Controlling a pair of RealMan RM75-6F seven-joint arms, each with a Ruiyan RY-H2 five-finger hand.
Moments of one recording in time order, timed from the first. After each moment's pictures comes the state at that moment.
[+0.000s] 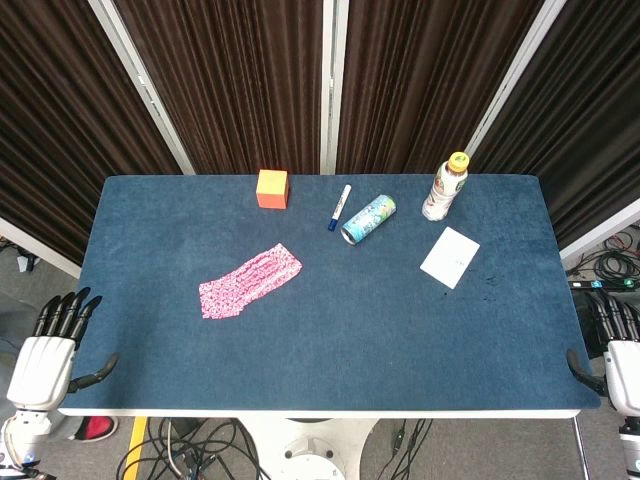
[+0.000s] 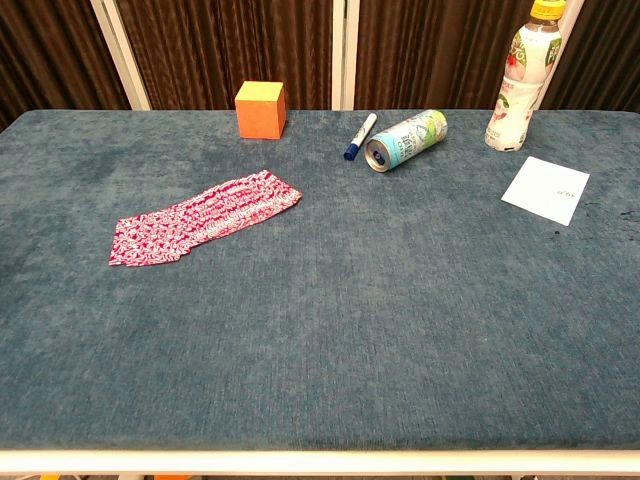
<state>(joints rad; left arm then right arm) -0.05 -1.16 -0.01 -1.71 1.62 1.55 0.15 0.01 -1.05 0.07 -1.63 -1.50 1.53 0.09</state>
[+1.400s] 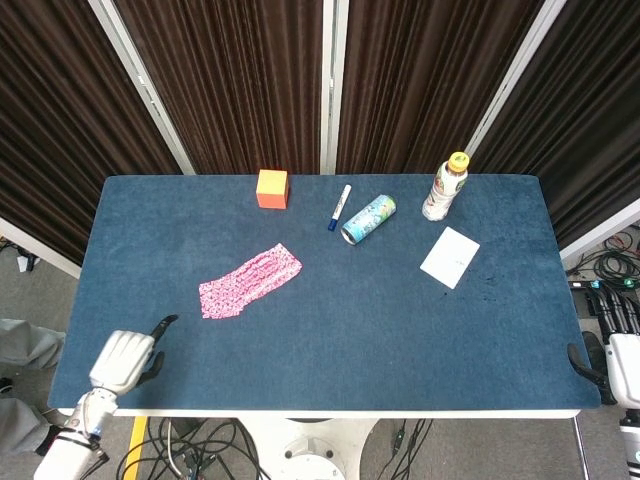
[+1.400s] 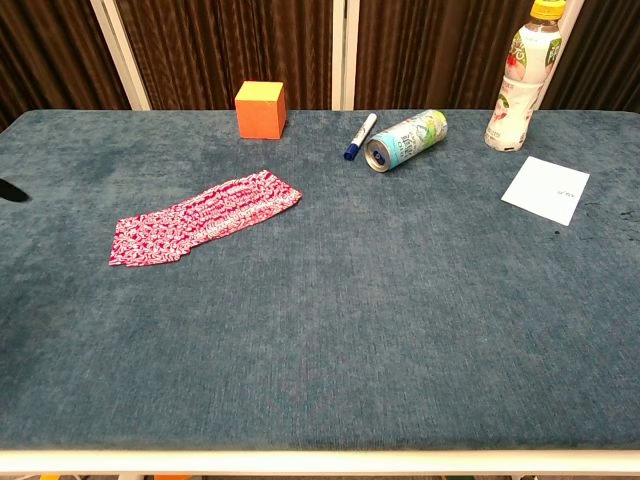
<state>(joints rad) -0.23 -1.26 -0.01 -1.81 1.42 1.16 0.39 0.03 -1.05 0.09 -1.63 -1.46 1.50 0.08</state>
